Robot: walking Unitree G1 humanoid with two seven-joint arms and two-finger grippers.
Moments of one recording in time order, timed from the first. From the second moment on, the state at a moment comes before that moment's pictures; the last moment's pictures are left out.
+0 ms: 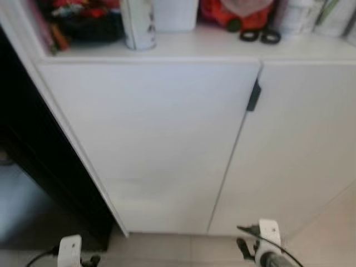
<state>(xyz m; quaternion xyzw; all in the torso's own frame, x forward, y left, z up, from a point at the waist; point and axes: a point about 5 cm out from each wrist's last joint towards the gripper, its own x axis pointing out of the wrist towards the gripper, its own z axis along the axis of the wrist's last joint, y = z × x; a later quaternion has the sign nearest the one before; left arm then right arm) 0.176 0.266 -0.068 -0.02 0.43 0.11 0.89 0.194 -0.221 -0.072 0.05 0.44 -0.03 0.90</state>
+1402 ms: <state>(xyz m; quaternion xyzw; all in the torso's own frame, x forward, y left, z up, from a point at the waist) 0.155 0.274 -0.075 0.00 0.47 0.11 0.88 0.183 -0.211 -0.080 0.08 0.45 -0.04 0.89</state>
